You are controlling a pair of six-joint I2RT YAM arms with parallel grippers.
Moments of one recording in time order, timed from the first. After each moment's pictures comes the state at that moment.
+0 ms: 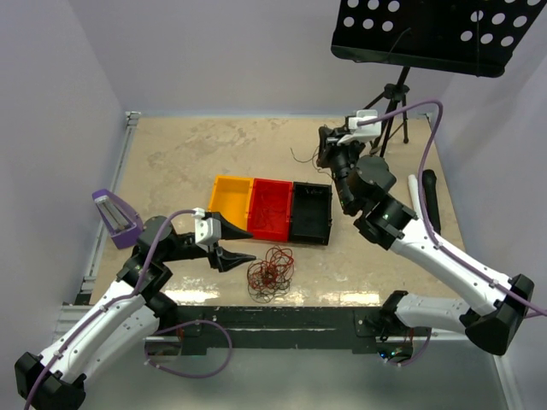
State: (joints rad) left arm -0.56 0.59 0.45 0.10 0.86 0.02; right arm 0.82 1.13 1.13 0.19 0.64 0.09
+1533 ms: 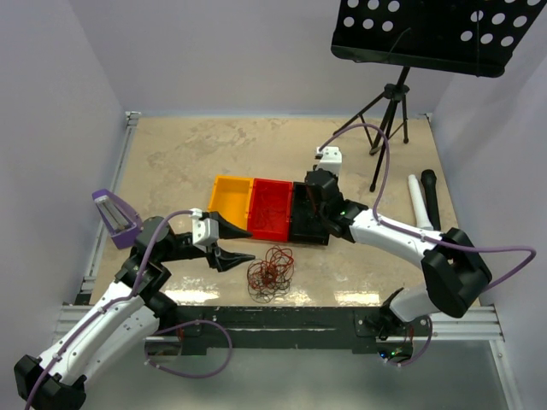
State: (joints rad) left arm -0.55 0.57 0.46 0.11 0.86 0.01; right arm 0.73 1.45 0.88 0.13 0.69 0.35
